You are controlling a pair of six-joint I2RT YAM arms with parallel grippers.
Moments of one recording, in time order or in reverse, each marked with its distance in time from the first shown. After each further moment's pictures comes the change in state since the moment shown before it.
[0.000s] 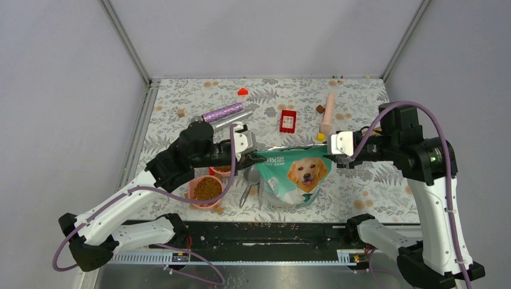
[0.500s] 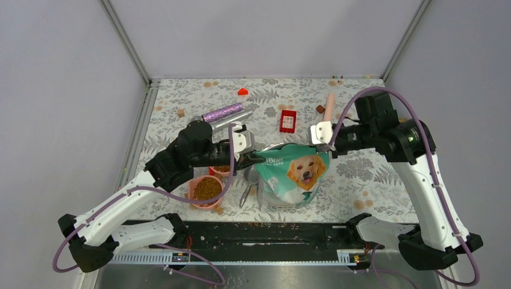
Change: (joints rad) left arm 0.006 -0.010 -0.003 -0.009 0.029 0.004; right arm 0.156 0.099 0.013 0.079 0.072 0.068
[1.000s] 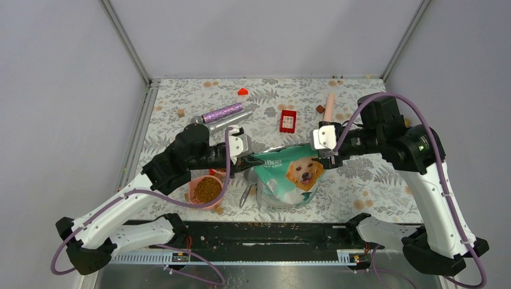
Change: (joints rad) left arm 0.004 -0.033 -0.024 0.001 0.006 0.004; right arm 0.054 -0.004 0.064 -0.014 0.052 0.077
